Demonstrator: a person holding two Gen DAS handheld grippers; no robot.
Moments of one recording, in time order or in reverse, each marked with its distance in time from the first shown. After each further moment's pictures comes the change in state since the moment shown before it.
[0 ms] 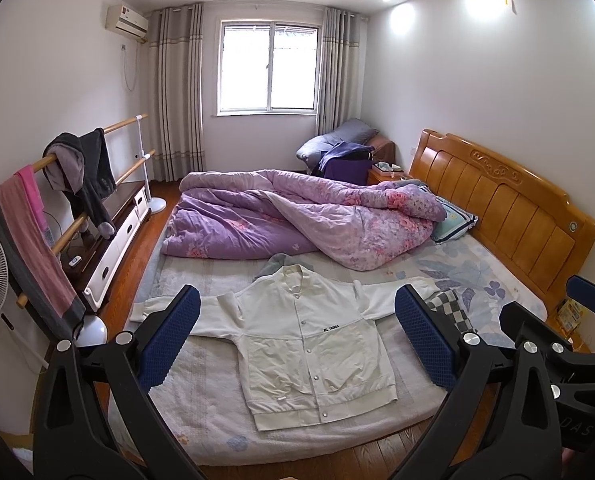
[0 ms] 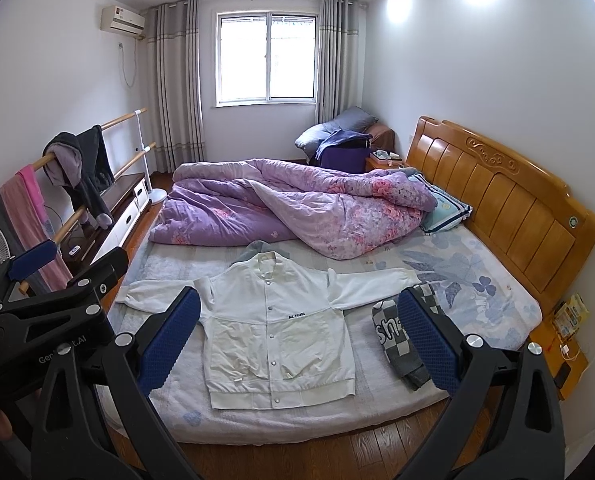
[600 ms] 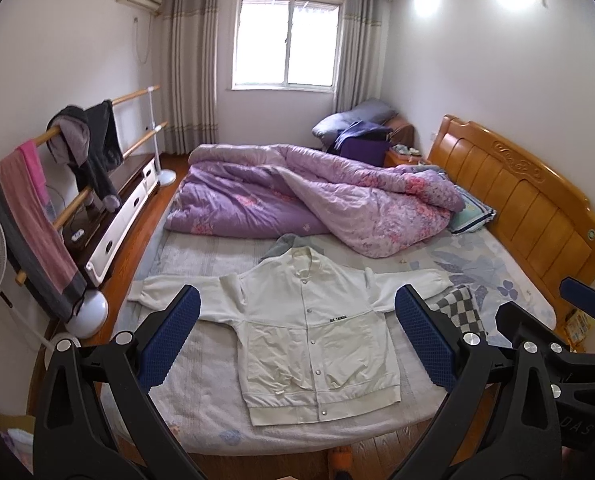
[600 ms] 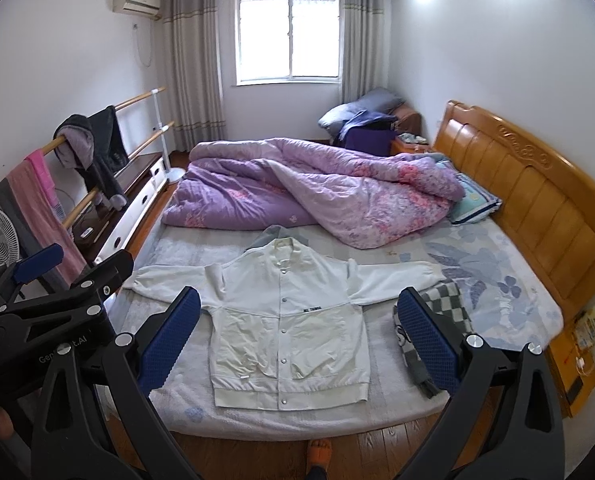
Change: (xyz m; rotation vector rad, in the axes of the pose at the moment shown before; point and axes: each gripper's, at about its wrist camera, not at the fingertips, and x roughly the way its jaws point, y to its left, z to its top) left arm 0.088 -0.001 0.004 -0.074 0.107 0.054; right arm 0.081 -0.009 0.020 -0.040 0.086 0.100
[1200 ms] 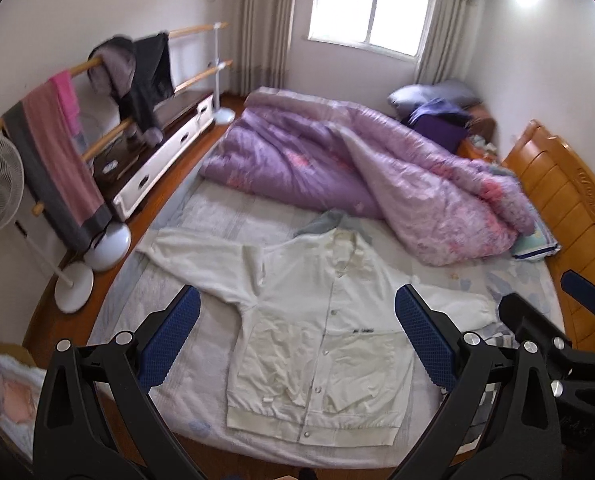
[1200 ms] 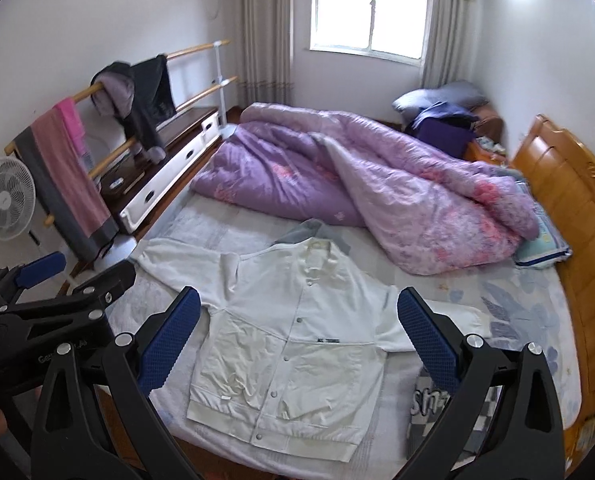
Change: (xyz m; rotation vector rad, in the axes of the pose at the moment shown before) left arm 0.192 0.015 0.063 -0.230 0.193 0.211; right arm 0.205 -0.007 0.099 -0.208 0.142 0.222
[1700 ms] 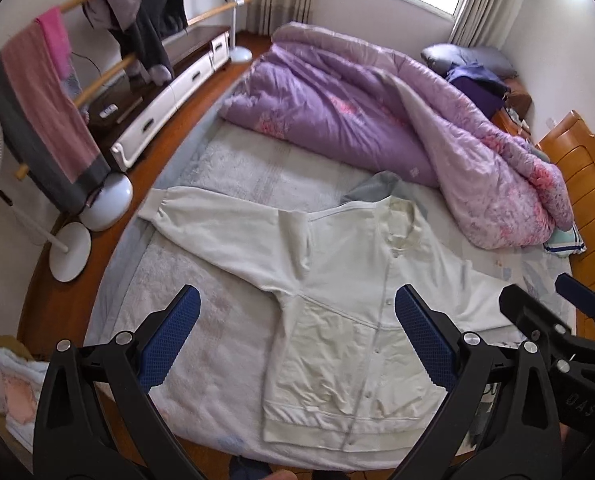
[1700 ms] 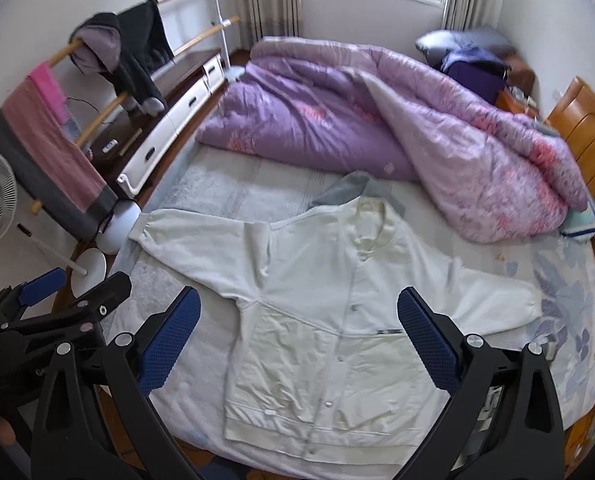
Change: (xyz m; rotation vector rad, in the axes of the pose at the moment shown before) left arm 0.196 0.148 0.042 -0.060 0.227 -0.008; right arm 0.205 0.096 0.046 0.039 0.243 0.002
